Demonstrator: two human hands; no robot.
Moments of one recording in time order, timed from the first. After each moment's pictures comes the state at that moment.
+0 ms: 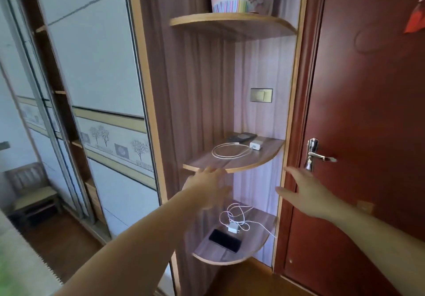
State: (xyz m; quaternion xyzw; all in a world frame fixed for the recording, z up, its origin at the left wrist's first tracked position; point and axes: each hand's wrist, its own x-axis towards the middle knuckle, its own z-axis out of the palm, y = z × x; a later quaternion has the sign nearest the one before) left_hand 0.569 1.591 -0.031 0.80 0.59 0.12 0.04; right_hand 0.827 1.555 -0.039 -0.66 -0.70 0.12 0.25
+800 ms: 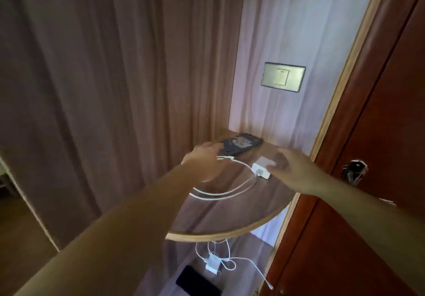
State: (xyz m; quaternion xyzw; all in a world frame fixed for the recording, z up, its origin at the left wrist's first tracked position) left_hand 0.629 1.970 -0.067 0.77 0.61 0.16 0.12; right_hand 0.870 1.934 -0.055 -0.64 -0.73 0.13 0.21
